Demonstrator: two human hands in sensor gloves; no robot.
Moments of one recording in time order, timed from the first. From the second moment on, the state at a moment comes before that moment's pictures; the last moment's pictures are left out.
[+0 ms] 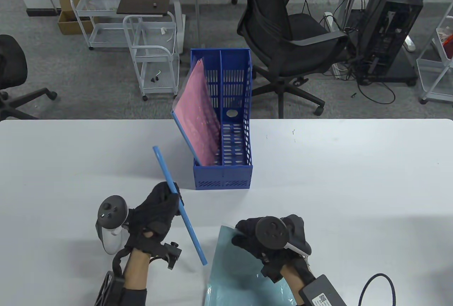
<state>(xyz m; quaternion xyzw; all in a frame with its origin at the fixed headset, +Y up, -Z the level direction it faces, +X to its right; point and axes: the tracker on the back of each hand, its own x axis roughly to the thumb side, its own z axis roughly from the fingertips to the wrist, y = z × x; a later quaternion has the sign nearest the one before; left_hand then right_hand) -0.235 -0.713 -0.302 0.05 -0.03 0.66 0.75 0.095 -0.709 -0.293 0.26 -0.03 0.94 0.20</state>
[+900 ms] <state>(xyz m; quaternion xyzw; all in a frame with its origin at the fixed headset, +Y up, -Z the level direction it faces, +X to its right) -0.262 -0.711 -0.294 0.08 0.03 0.71 0.70 0.061 -0.713 -0.275 0.32 0.00 0.94 0.14</state>
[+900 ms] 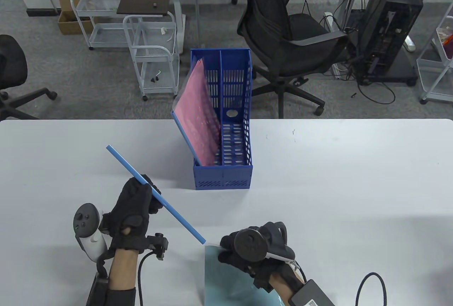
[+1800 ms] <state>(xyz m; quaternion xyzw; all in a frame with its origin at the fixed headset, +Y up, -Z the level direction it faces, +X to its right) -0.139 -0.720 -0.295 -0.15 -0.15 0.49 0.85 0.096 -0.703 -0.295 0.24 0.02 0.93 0.27</state>
